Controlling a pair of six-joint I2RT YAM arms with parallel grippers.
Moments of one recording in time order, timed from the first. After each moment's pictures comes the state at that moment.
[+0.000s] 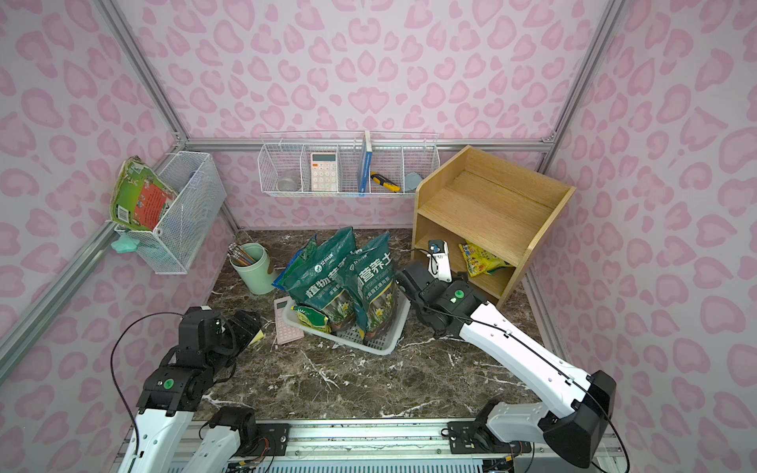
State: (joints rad) left arm -0.06 0.58 0.76 -0.86 -0.08 -0.92; right arm 0.81 1.29 1.28 -0.95 0.94 0.44
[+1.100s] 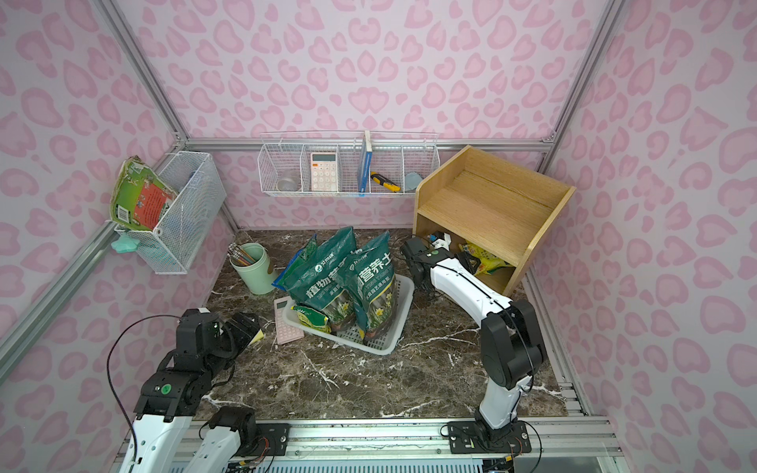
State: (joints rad) left arm -0.06 0.56 0.76 -0.88 -0.09 -0.92; right arm 0.51 1.78 1.46 -0.98 1.17 0.20
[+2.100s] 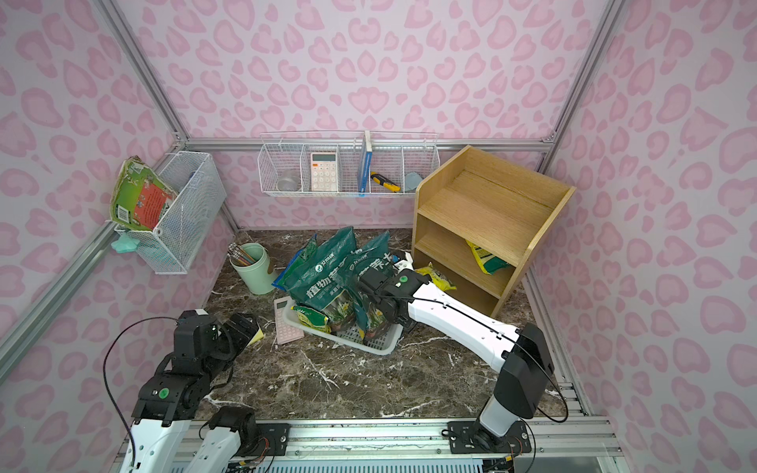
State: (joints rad) left arm -0.06 0.53 0.76 -0.89 -0.11 -0.92; right arm 0.97 1.61 1.50 -1.32 0.97 0.58
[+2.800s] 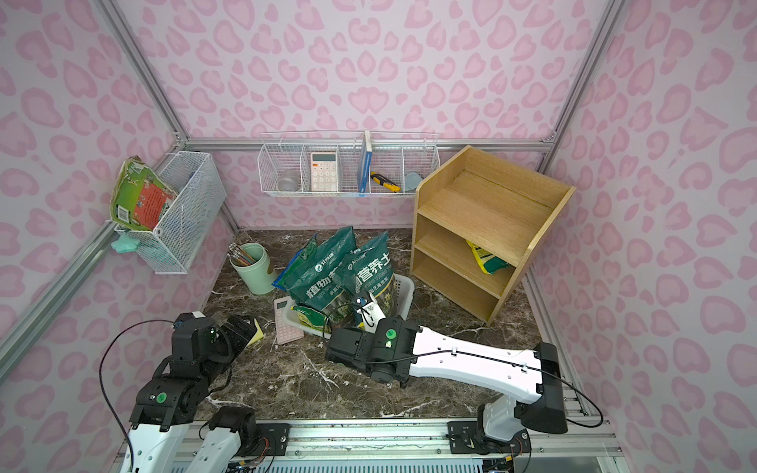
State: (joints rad) left arm -0.06 0.51 0.76 -0.91 -0.13 -0.92; right arm 1.38 1.55 1.58 -1.38 0.77 0.75
